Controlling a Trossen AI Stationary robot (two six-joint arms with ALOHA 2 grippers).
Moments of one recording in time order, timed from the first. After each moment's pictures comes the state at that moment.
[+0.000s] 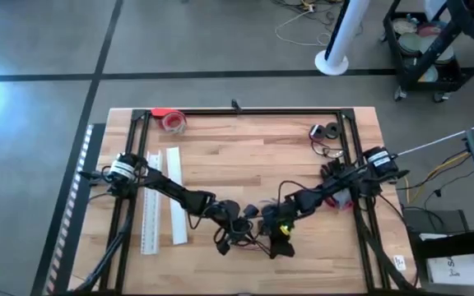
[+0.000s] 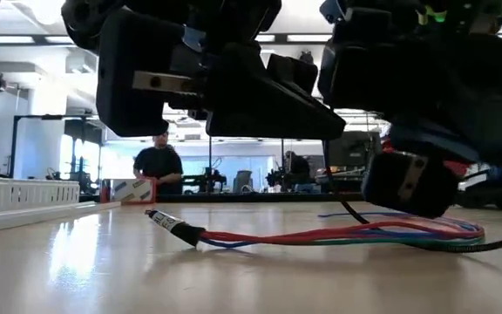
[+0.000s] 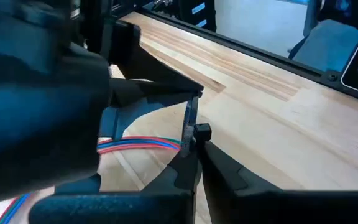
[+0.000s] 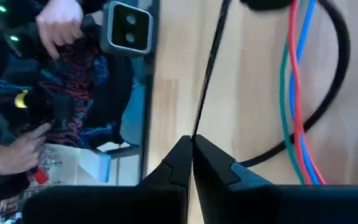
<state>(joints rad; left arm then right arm) -0.29 1.98 1.05 0.49 0.27 0.37 0.31 1.93 0.88 0.25 -0.72 0.68</state>
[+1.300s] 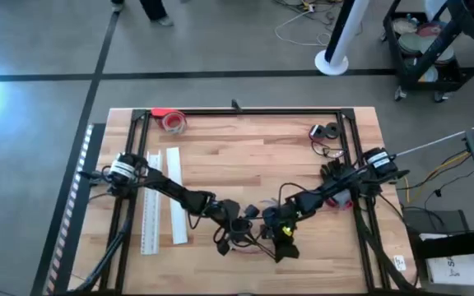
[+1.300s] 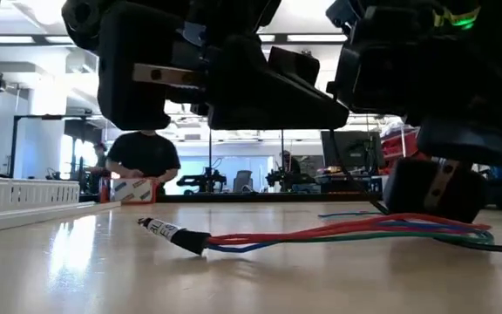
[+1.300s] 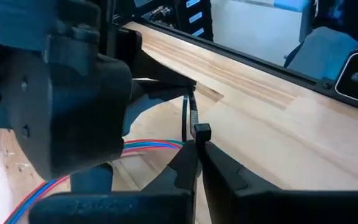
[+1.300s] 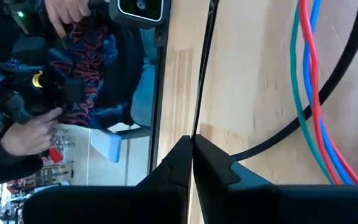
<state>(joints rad) -0.29 1.98 1.05 0.51 0.30 0.37 0.34 1.94 0.87 0.22 -0.79 0.67</state>
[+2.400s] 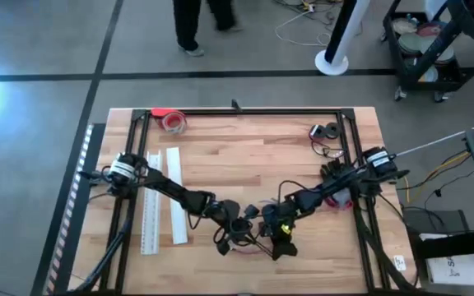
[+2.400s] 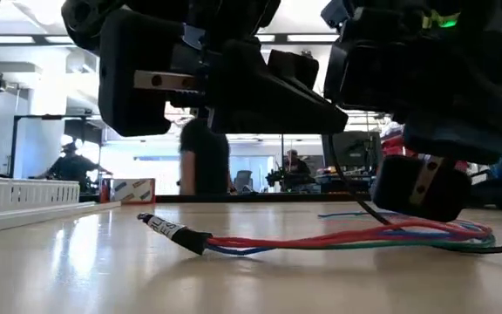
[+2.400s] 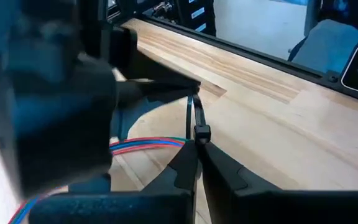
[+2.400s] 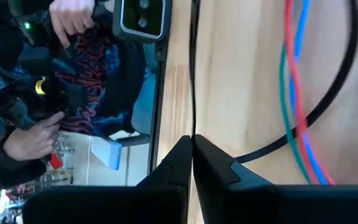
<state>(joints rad) -0.29 1.98 1.05 0.50 0.28 0.39 0.30 1.94 0.87 0.24 -0.79 0.67</state>
